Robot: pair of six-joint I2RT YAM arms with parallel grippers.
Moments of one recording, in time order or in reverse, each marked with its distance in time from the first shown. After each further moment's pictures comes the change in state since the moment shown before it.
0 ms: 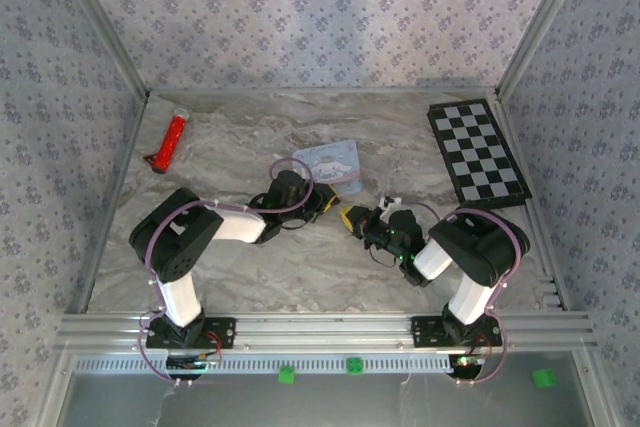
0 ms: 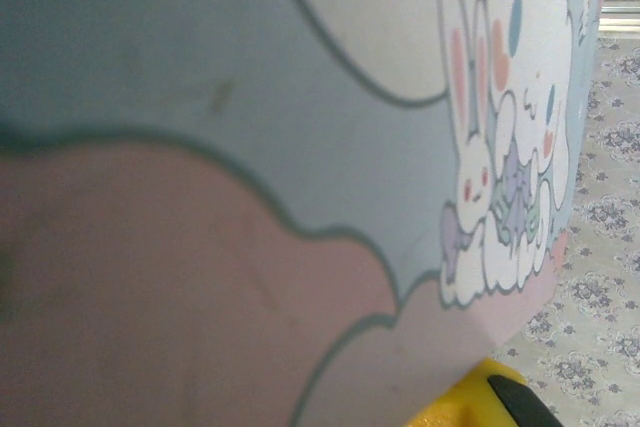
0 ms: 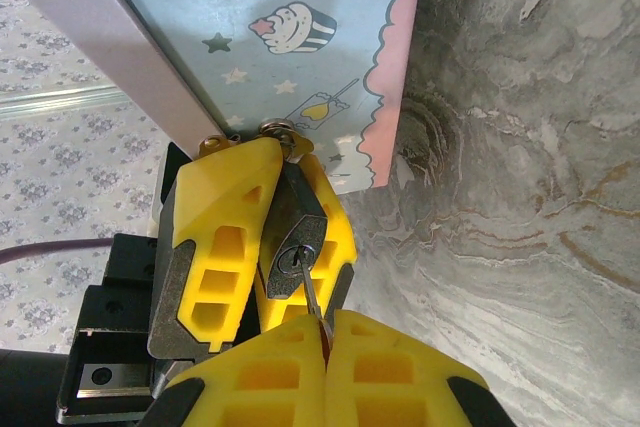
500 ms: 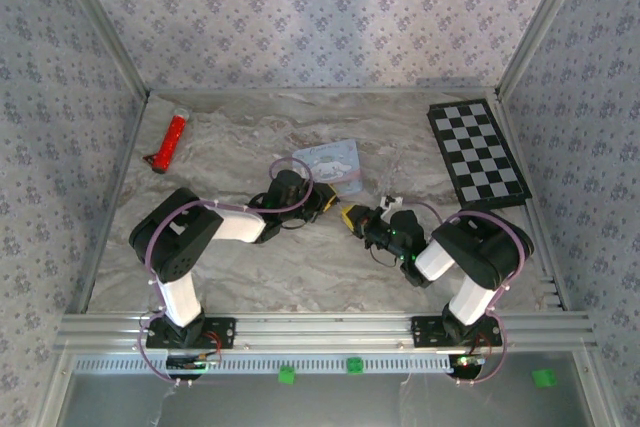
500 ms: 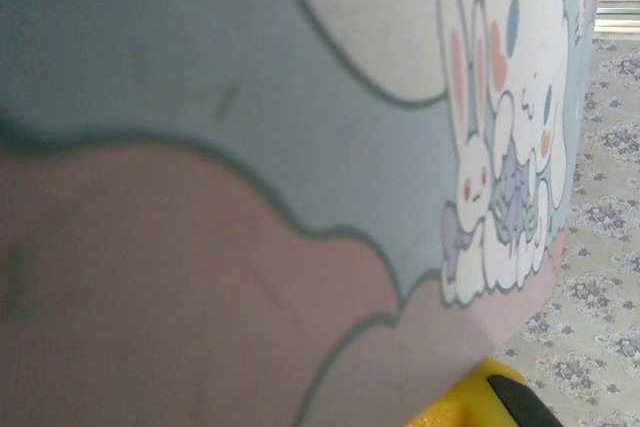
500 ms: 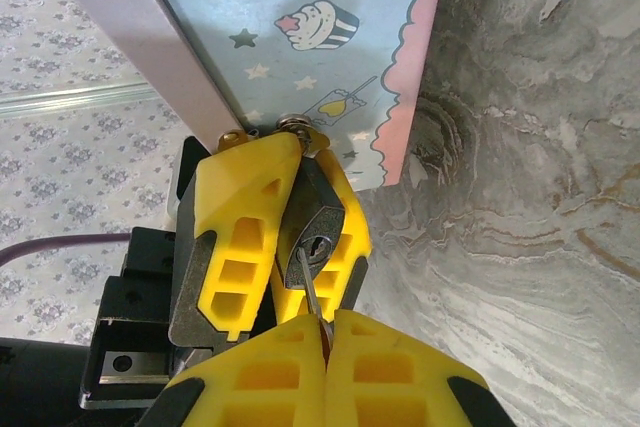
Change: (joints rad) left arm 0.003 0.000 0.000 0.002 0.002 0.000; right arm 0.000 -0.023 -0.007 -0.002 0.003 0.000
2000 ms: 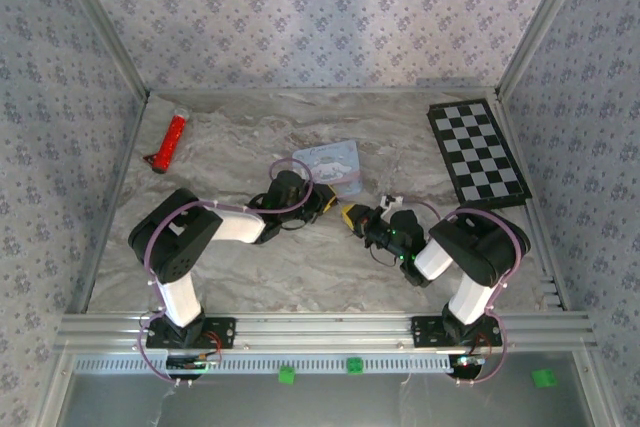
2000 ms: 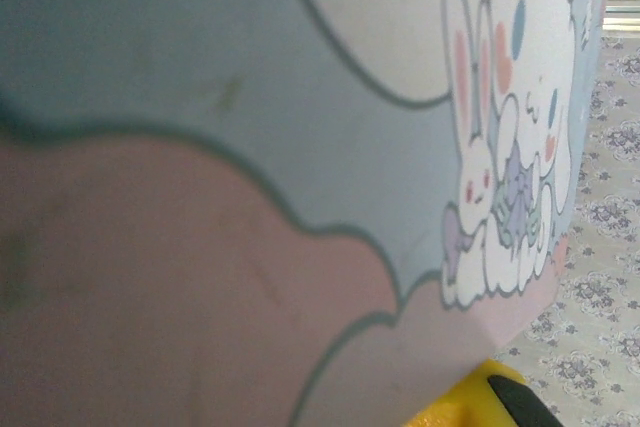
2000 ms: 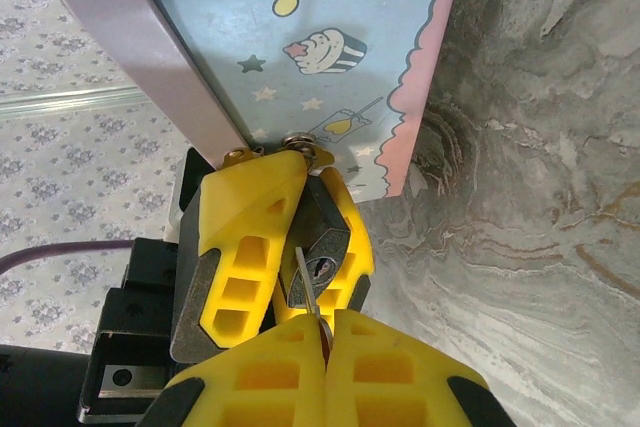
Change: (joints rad) left arm -0.001 -0.007 -0.004 -0.010 -0.002 0.000; right arm -0.003 0.021 0.001 0.026 0.004 -0.012
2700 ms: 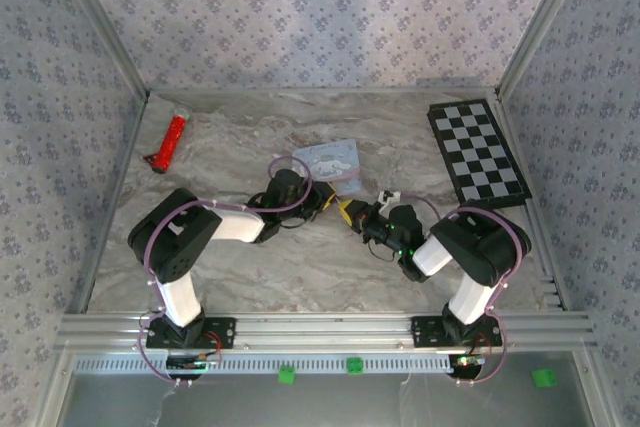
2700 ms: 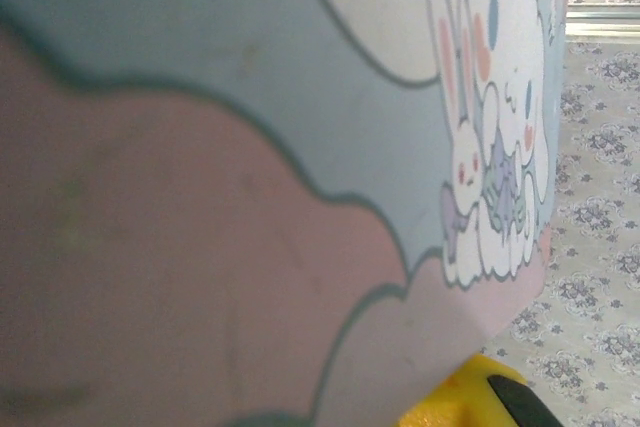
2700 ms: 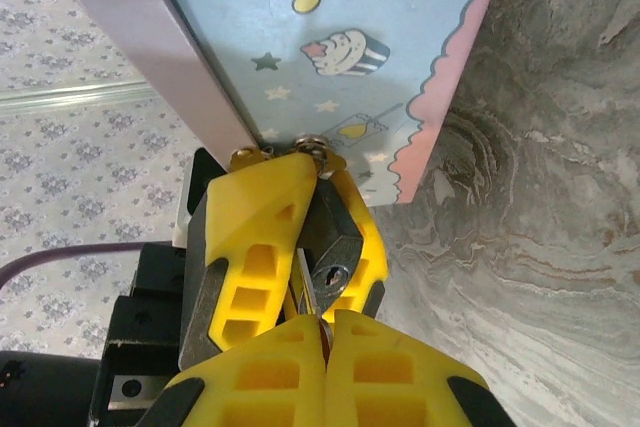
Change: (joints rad) left arm 0.006 -0.001 0.000 0.026 0.003 -0.001; right arm -0.017 0.000 0.042 -0.025 -0.028 0.000
